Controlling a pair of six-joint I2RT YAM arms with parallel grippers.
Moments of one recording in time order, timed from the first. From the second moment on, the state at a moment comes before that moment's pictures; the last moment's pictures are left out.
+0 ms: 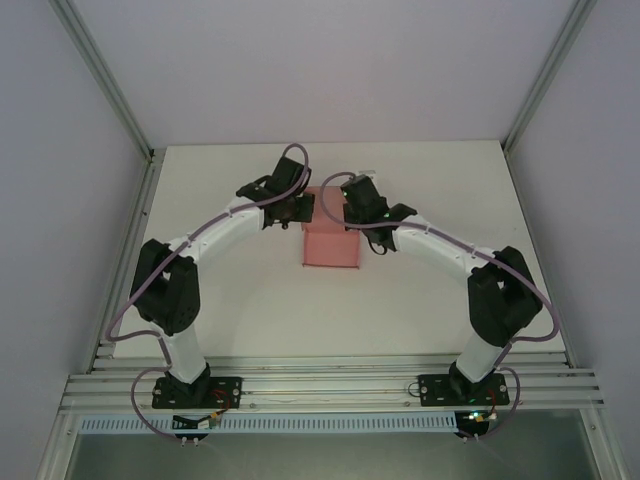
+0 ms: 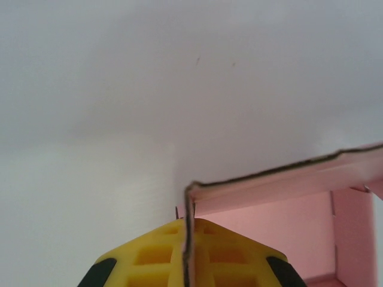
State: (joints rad) left arm -0.56 1.79 1.47 -0.56 -0.11 -0.35; right arm 0.67 1.69 1.27 -0.36 0.44 0.37
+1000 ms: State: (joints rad) left arm -0.61 1.55 0.83 0.10 -0.12 -0.50; right arm 0.89 1.70 0.80 0.33 0.78 0.48
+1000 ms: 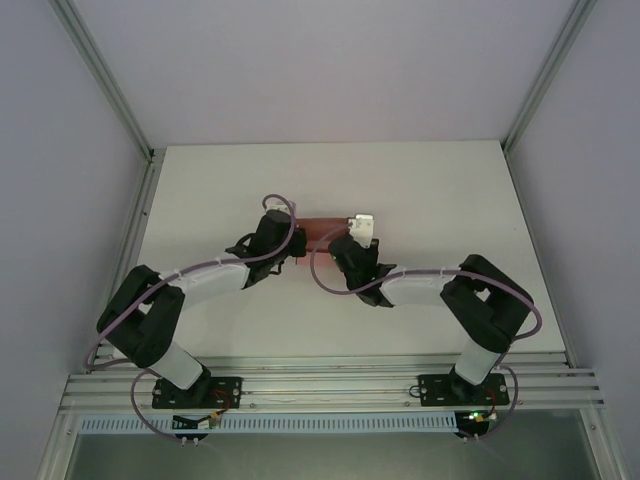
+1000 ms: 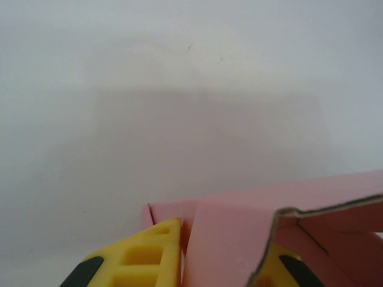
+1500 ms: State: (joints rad) left arm -0.62 1.30 0.77 -0.12 -0.10 -0.54; right arm 0.96 1.68 0.64 0.61 0.80 0.31
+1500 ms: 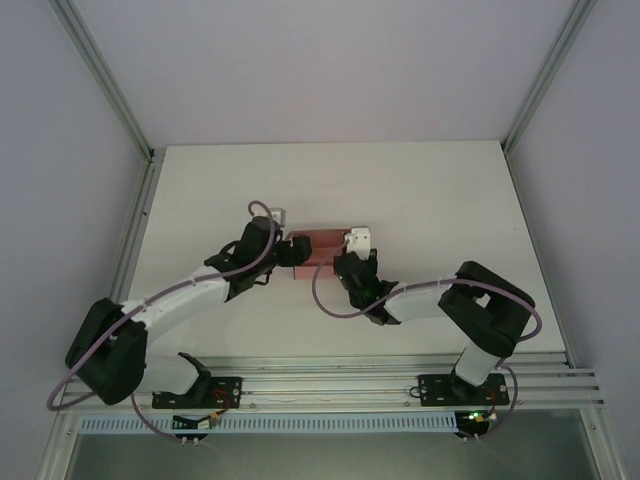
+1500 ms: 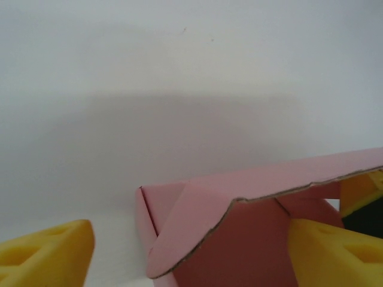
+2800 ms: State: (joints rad) left arm -0.57 1.45 0.82 -0.49 0.01 -0.89; right arm 1.05 1.33 0.54 0.15 0.60 0.46
